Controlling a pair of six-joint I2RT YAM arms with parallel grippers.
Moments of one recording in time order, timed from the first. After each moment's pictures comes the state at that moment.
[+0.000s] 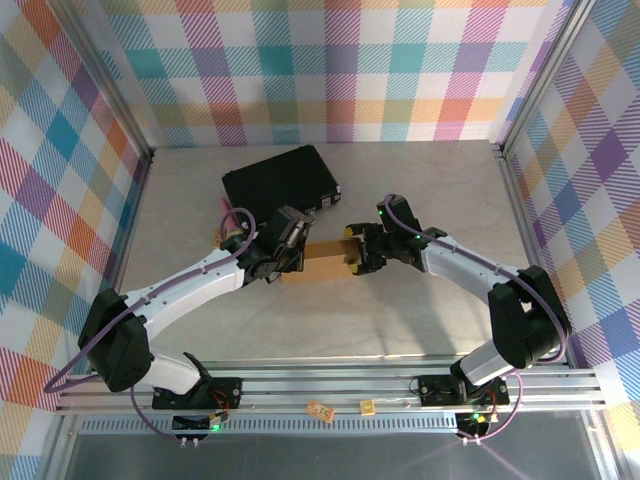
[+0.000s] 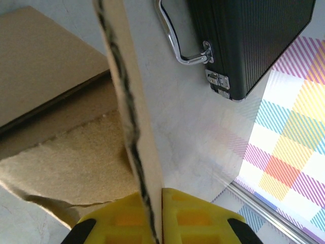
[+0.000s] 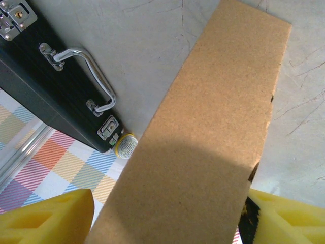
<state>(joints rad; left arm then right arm) -0.75 1.42 1.07 -0.51 -0.26 -2.09 0.53 1.52 0.94 -0.26 -0.42 1.91</state>
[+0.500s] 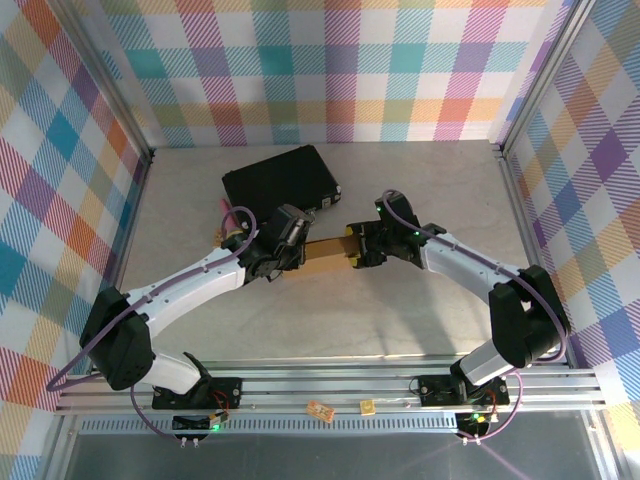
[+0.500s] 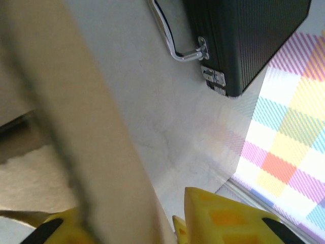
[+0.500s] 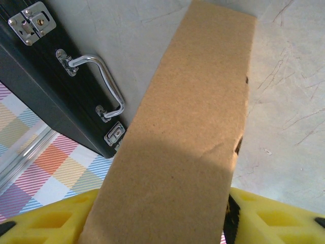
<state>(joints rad) -0.74 1.43 1.08 -0.48 -0.25 -2.08 0.53 1.52 0.99 -0.30 -0.36 1.88</state>
